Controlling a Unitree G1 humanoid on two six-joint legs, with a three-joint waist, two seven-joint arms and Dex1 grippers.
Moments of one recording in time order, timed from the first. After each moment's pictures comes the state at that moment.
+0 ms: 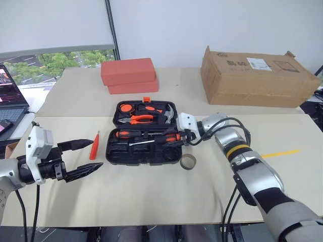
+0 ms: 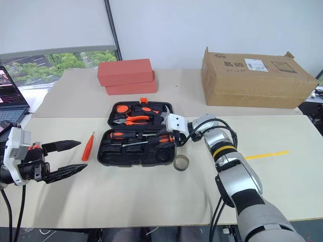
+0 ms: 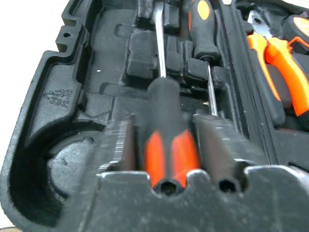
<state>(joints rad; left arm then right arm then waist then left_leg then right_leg) 0.13 0.91 0.55 -0.36 -0.73 0.54 -1.18 -1.05 -0.31 0.30 1.06 0.01 -0.43 1.29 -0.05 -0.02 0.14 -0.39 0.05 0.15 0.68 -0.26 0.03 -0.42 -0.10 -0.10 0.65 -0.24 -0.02</state>
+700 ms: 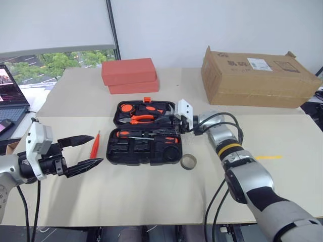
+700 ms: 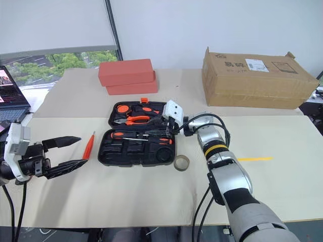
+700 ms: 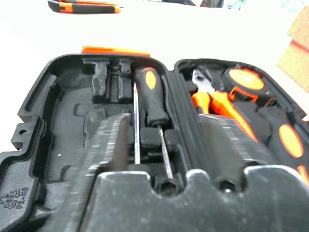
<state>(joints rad) 0.07 0.92 0.52 -0.31 -0.73 0.53 -1.19 -1.03 -0.21 0.14 1.05 0.06 -0.33 1.21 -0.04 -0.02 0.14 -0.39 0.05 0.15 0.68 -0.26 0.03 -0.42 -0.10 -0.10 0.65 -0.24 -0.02</state>
